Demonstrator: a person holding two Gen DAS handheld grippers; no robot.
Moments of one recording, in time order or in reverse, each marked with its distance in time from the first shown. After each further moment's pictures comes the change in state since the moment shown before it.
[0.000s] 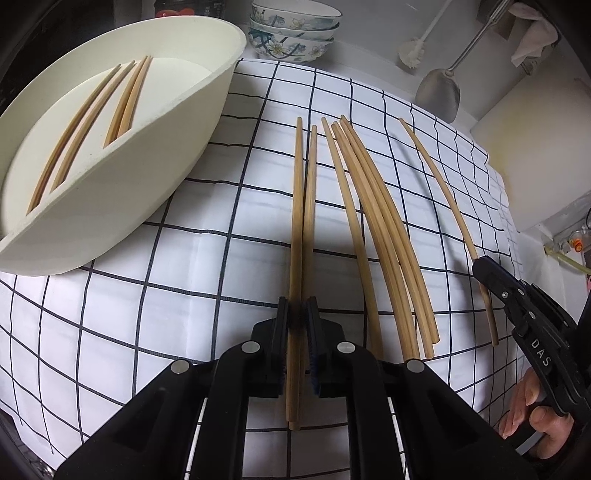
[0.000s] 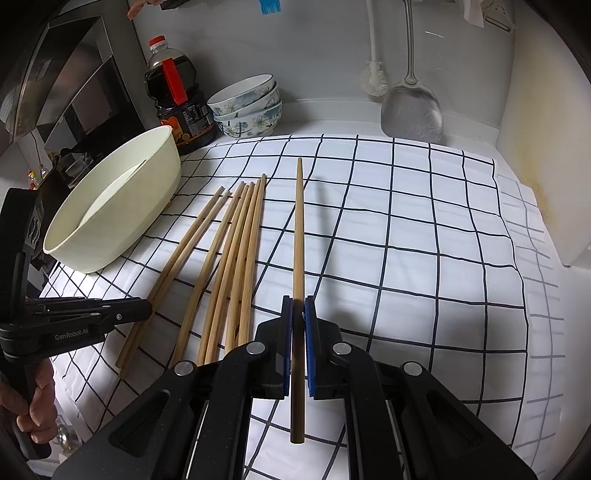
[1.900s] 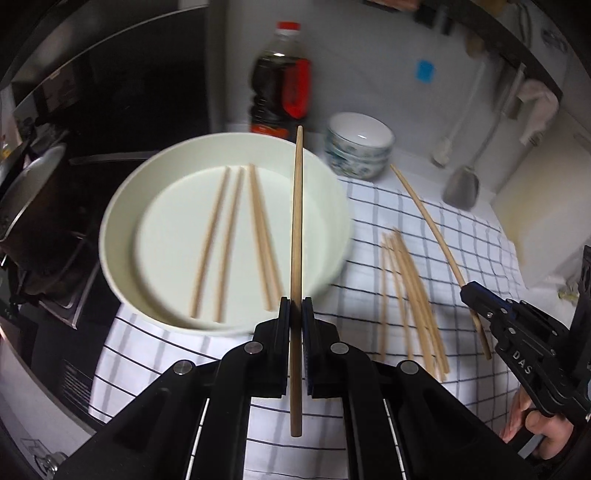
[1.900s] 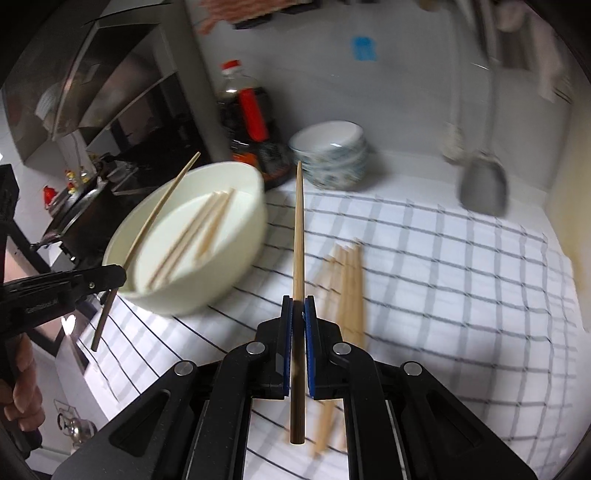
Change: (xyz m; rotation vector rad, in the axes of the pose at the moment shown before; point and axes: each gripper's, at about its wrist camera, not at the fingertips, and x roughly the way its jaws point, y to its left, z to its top) left arm -0.138 0.057 0.032 -0.036 -0.244 0.180; right arm -0.025 0.094 0.065 -0.084 -0.071 0.146
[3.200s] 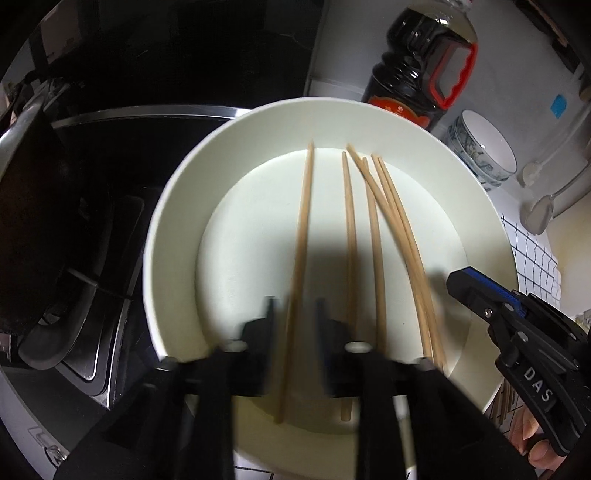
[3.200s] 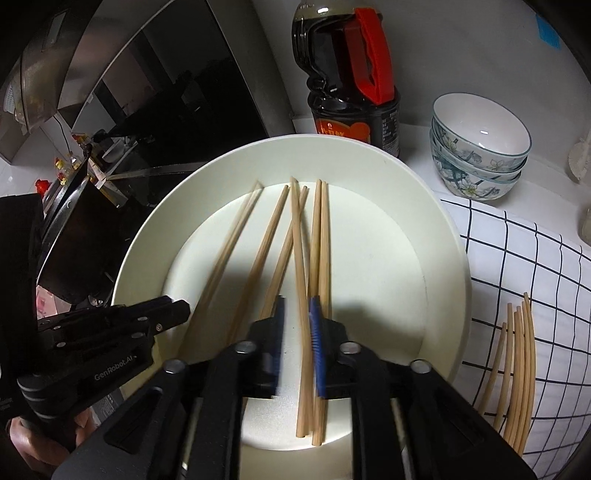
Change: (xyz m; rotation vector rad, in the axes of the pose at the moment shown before) left arm 0.104 0.138 0.066 -0.079 0.190 0.003; right arm 0.153 0.124 0.085 0.043 0.196 0.028
